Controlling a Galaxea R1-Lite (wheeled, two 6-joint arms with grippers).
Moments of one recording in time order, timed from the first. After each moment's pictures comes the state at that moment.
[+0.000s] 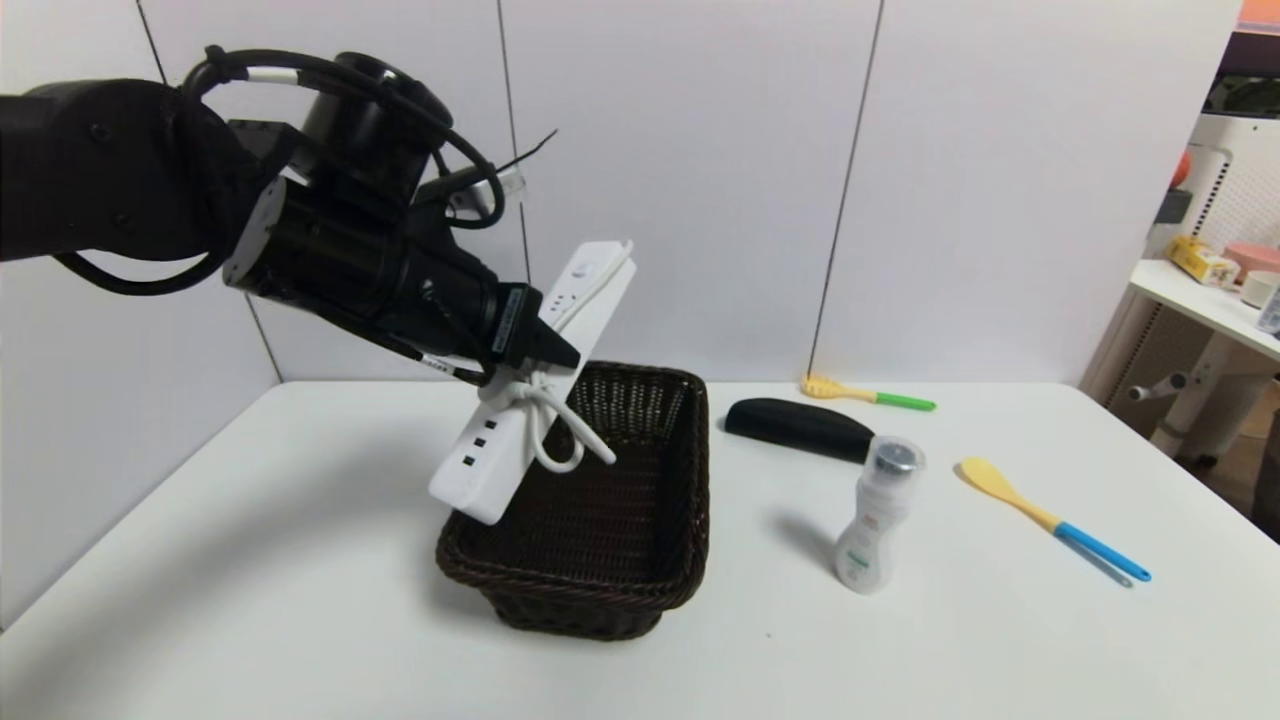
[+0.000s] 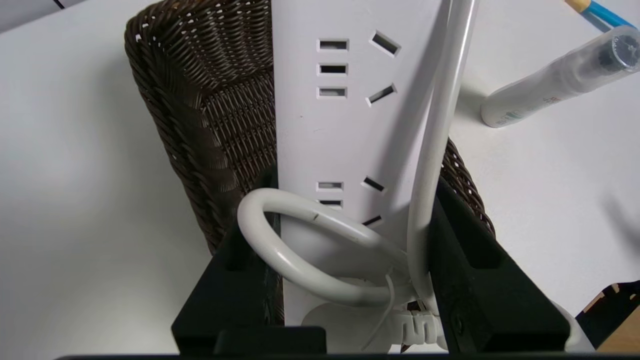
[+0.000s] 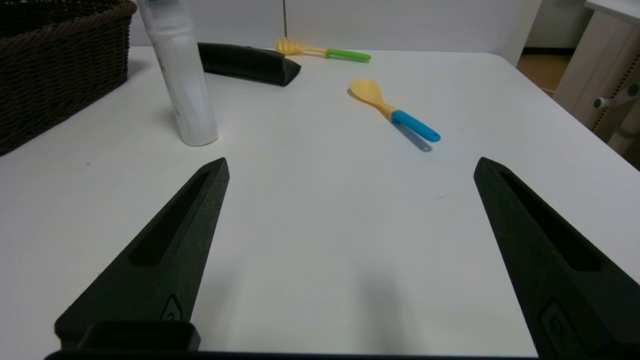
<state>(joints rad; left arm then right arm) -0.46 1.79 -1.66 0.55 -0.25 -0.09 0.00 0.00 0.00 0.01 0.01 -0.02</state>
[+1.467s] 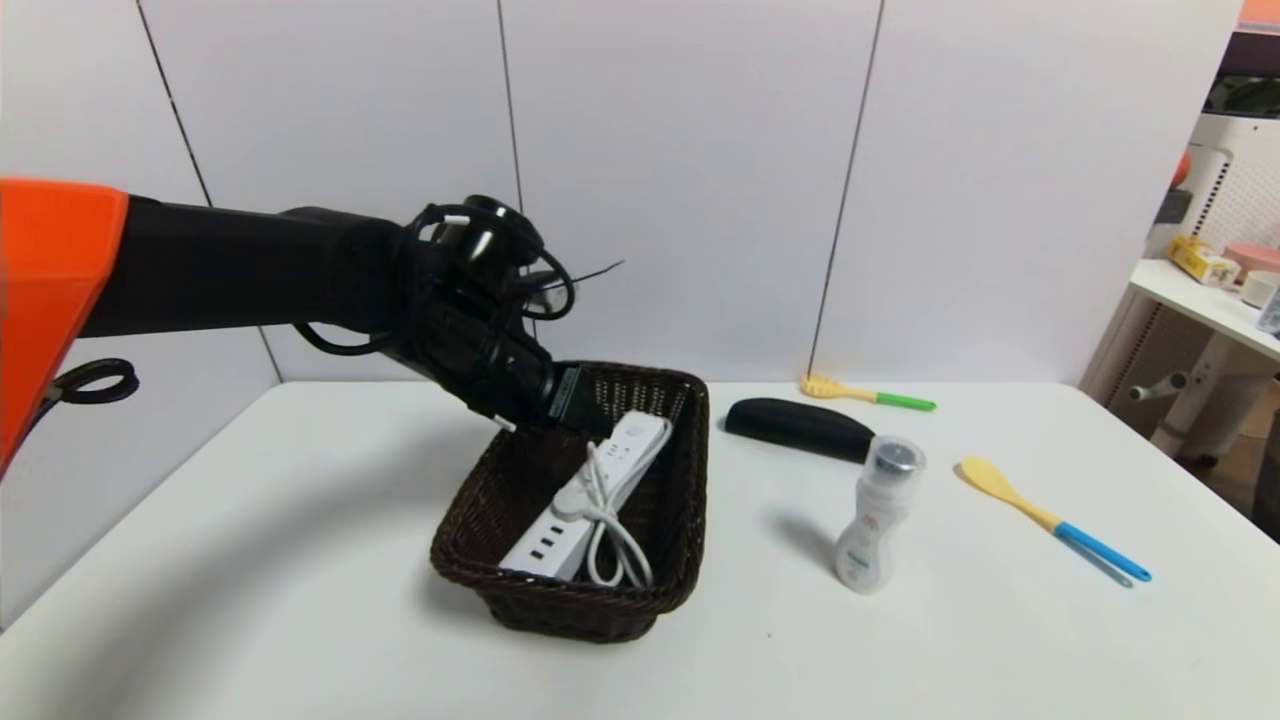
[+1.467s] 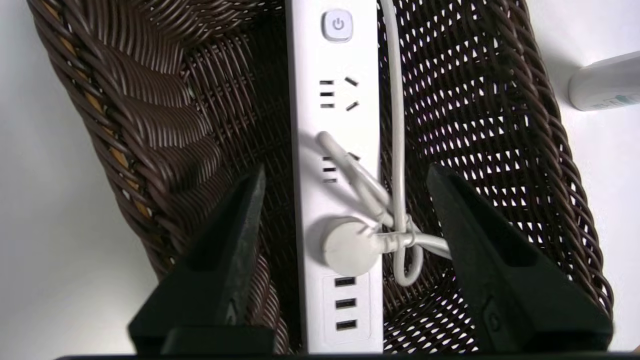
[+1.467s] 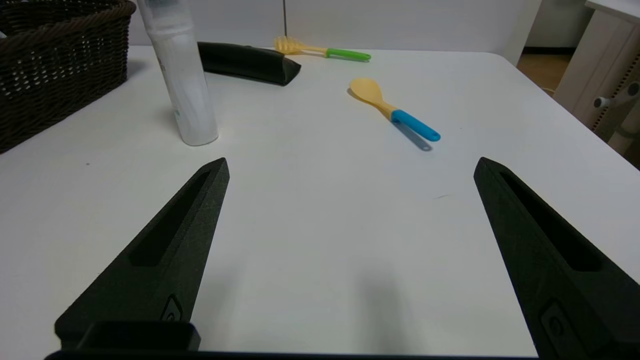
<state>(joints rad) -0.47 2.02 -1.67 0.52 -0.26 -0.09 0.00 0.00 0.00 0.01 0.01 -0.02</state>
